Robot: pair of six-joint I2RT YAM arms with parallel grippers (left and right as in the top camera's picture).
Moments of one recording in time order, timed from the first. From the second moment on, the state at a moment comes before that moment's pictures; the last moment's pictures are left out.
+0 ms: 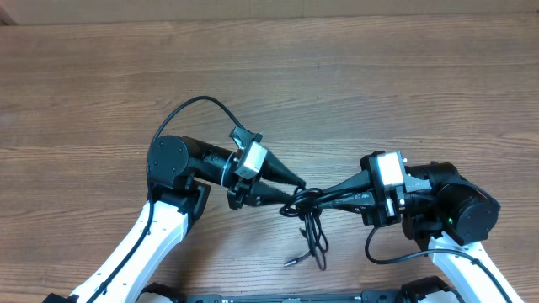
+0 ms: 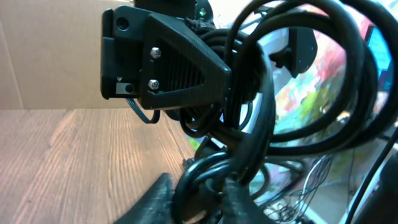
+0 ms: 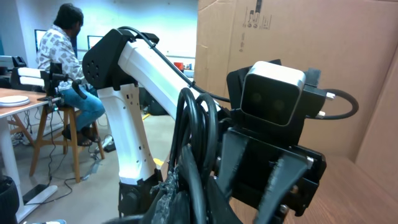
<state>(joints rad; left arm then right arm) -0.37 1.28 0.71 0.96 1.56 -0.52 0.26 1.06 0.56 1.35 -1.37 0.74</state>
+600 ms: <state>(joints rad) -0.37 1.28 0.71 0.95 1.56 -0.51 0.26 1.06 0.56 1.35 -1.35 0.74</state>
